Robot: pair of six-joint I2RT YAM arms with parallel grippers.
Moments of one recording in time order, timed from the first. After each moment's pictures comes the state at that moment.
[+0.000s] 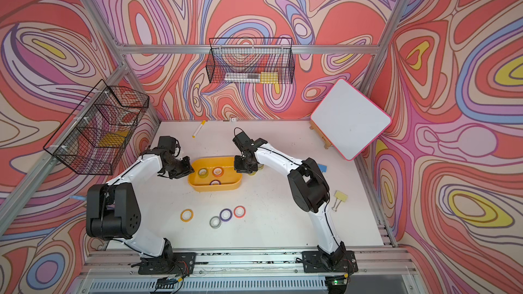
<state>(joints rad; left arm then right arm) 0.05 1.61 1.11 -0.71 0.25 -0.36 0.70 2.14 1.77 -0.80 -0.20 0.63</state>
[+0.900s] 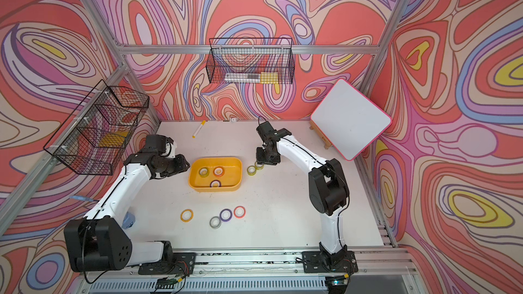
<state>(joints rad) 0.05 1.35 1.09 -0.81 0.20 -0.25 0.50 2.01 1.74 -0.97 -0.11 0.43</state>
